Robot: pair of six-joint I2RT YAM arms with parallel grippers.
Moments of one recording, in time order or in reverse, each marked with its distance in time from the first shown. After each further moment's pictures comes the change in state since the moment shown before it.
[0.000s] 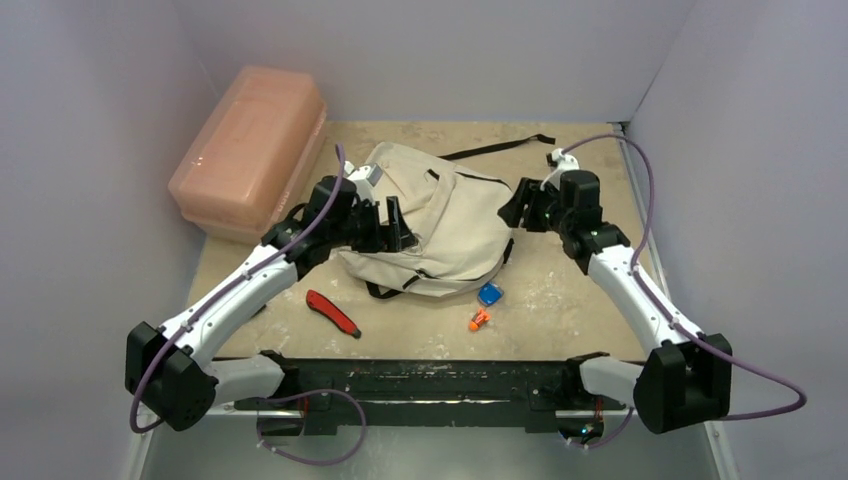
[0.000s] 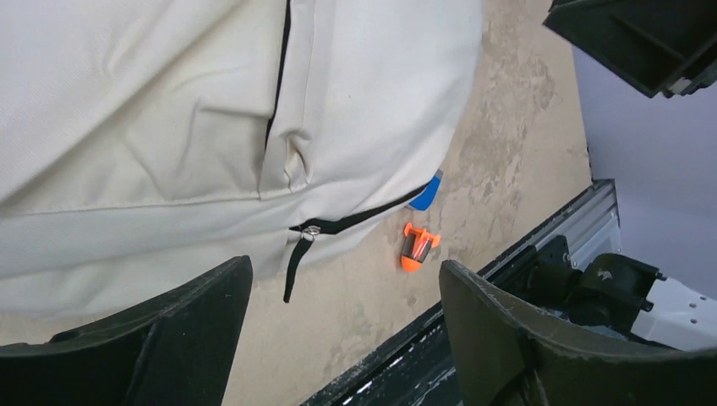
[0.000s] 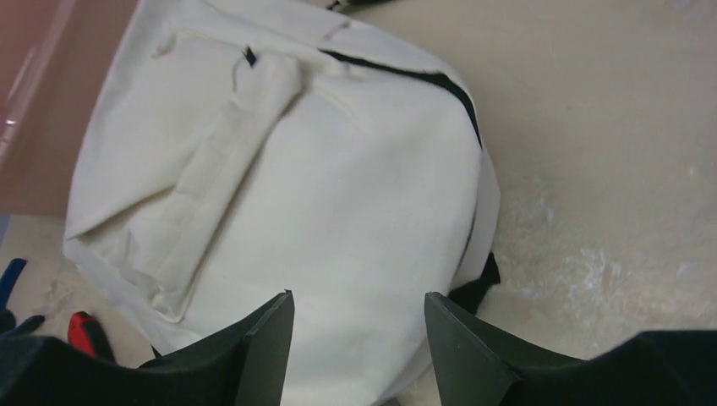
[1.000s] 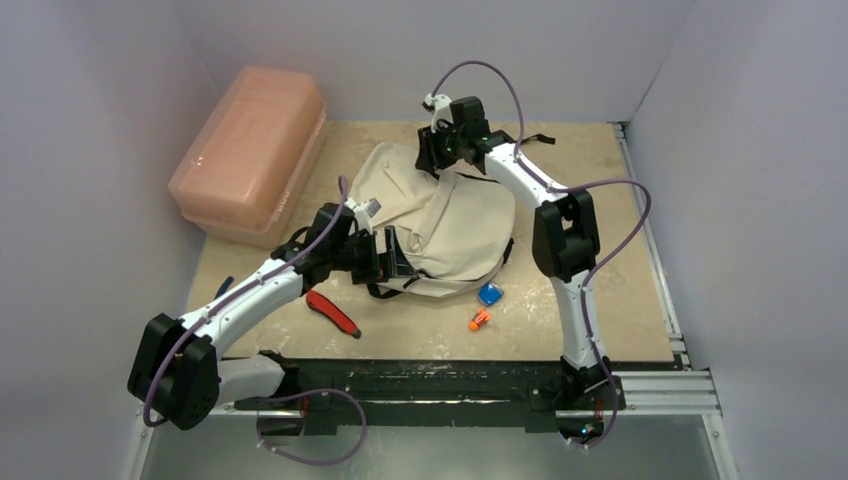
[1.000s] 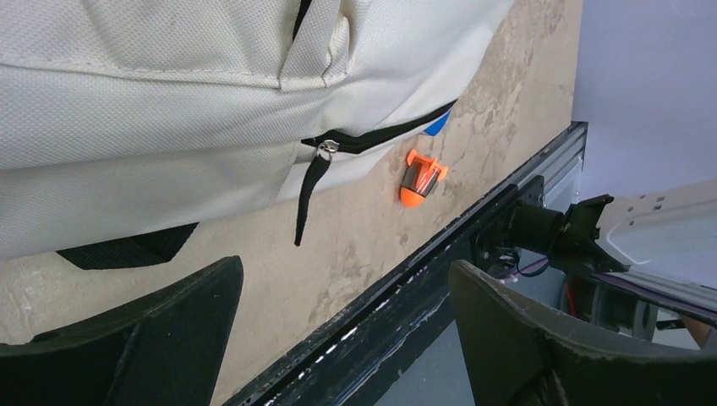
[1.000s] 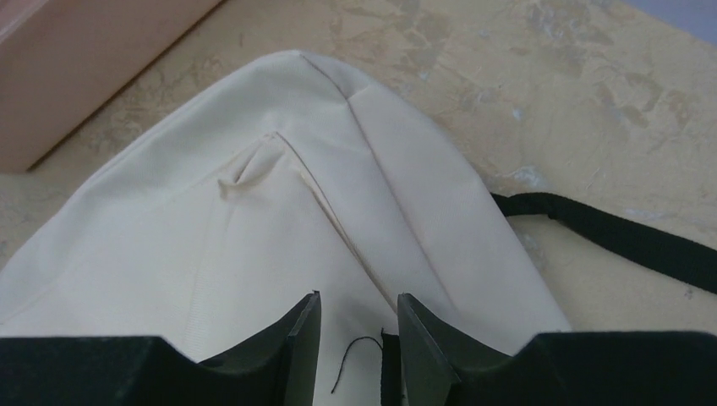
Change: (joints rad) left arm 0.064 0.008 -0.252 0.143 0.213 -0.106; right arm 0.237 1.073 1.177 -0.145 -0.137 -0.347
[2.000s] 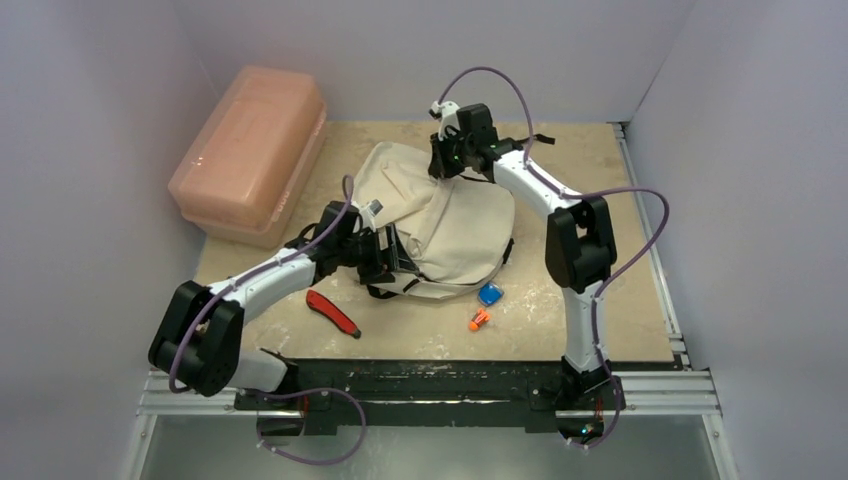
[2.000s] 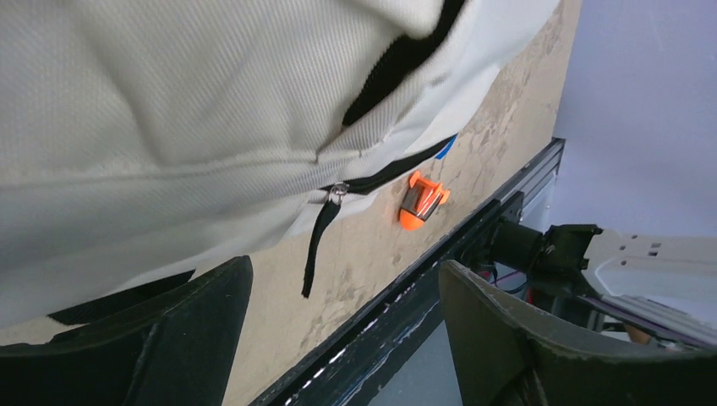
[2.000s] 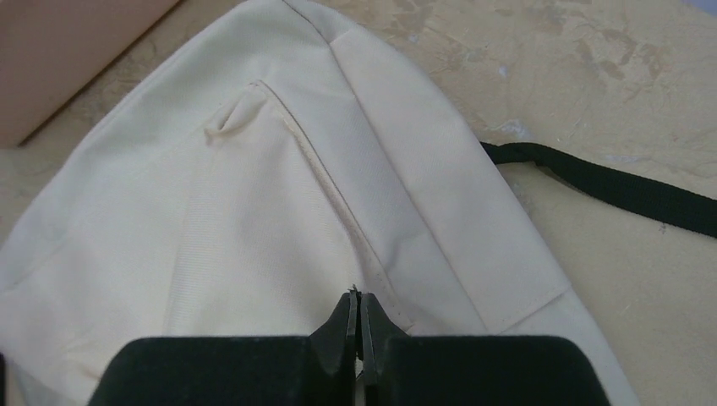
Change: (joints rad) left arm 0.039 0.129 -0.017 0.109 0.066 -0.053; right arm 0.014 -0.113 -0.178 0.004 0.045 -0.036
